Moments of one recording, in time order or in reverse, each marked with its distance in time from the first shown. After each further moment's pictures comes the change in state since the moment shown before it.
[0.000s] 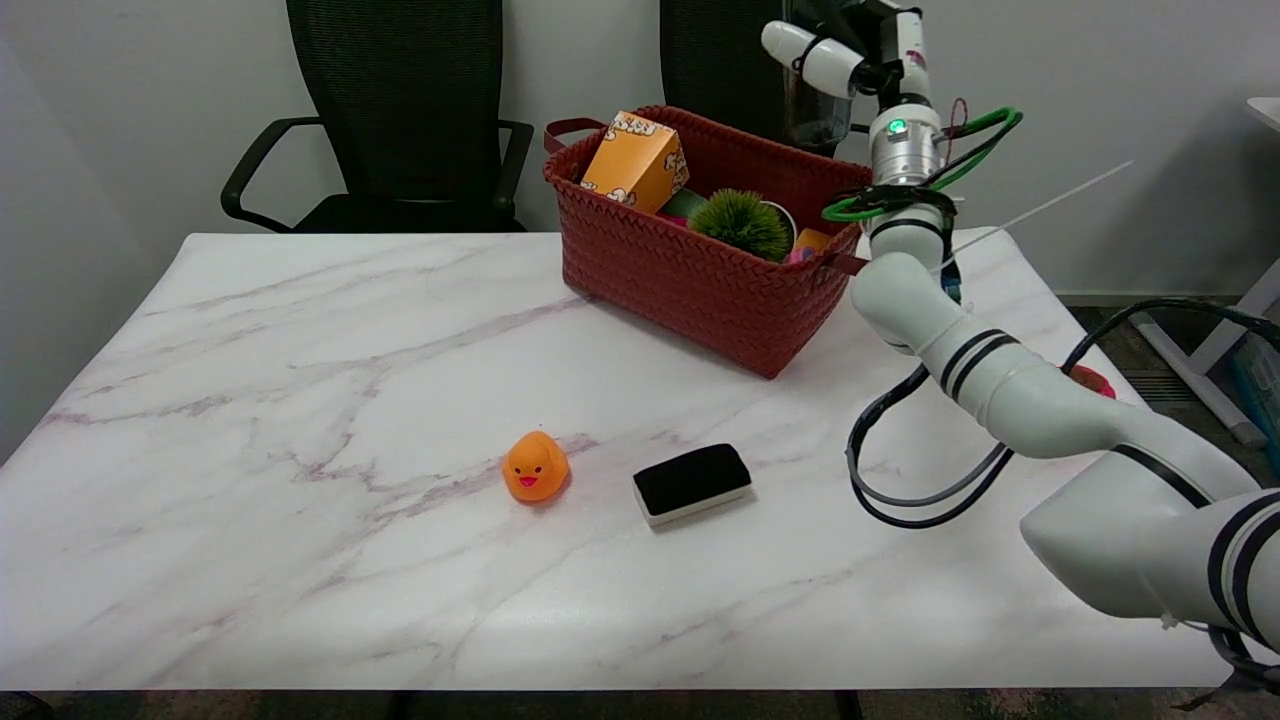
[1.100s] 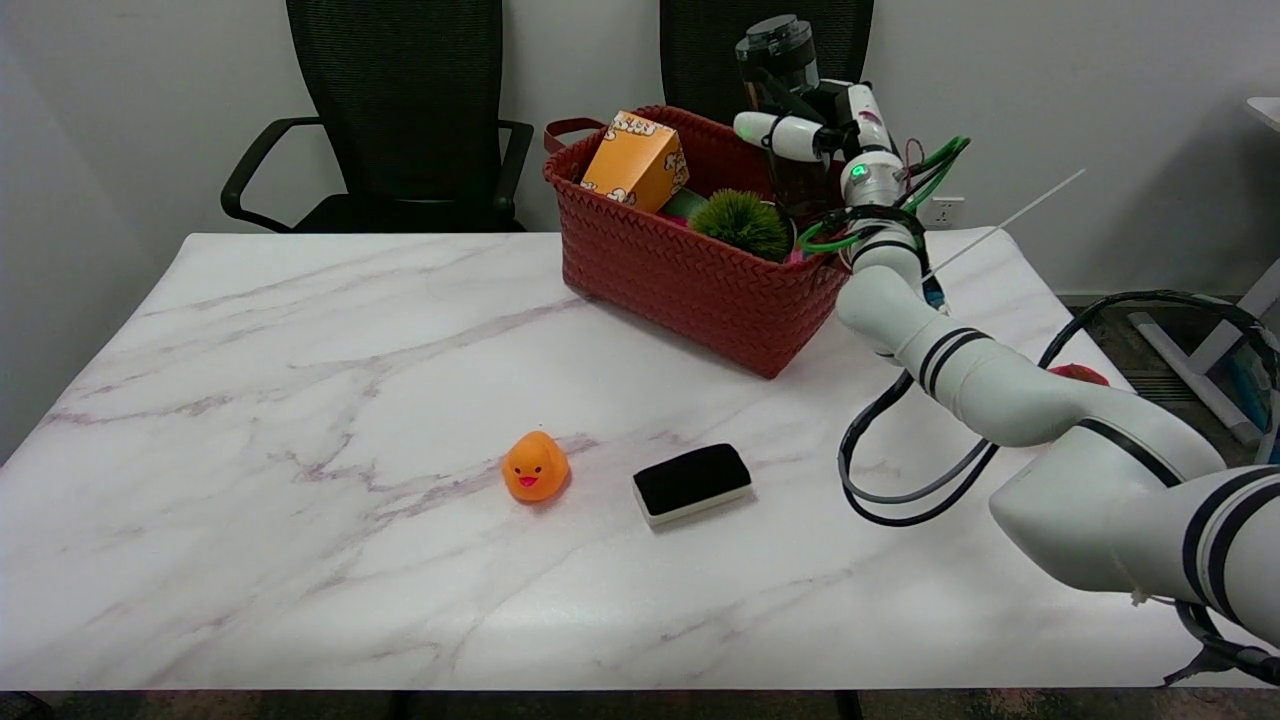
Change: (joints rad) arm 0.083 -0.064 -0.055 -0.277 -0.023 -0.127 -0.063
